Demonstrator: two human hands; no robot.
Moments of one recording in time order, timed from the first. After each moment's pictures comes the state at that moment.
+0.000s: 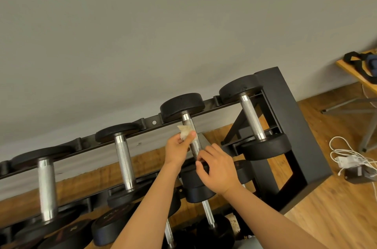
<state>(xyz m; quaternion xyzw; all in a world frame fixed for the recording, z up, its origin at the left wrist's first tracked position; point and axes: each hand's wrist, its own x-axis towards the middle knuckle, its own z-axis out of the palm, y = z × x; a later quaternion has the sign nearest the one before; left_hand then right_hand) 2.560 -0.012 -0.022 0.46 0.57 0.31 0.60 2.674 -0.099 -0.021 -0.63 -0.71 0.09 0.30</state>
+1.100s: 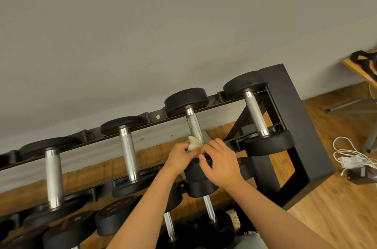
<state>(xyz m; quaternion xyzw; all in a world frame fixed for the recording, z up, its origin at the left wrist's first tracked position) 2.534 -0.034 -0.020 0.60 0.53 0.15 0.58 2.675 -0.099 -0.023 -0.64 -0.70 0.10 0.30</state>
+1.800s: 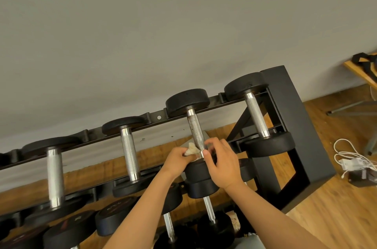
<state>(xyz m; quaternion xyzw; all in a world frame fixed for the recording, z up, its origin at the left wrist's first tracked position) 2.526 -0.043 -0.018 0.56 0.55 0.15 0.60 2.672 -0.104 -0.019 -0.68 -0.62 0.16 0.37</state>
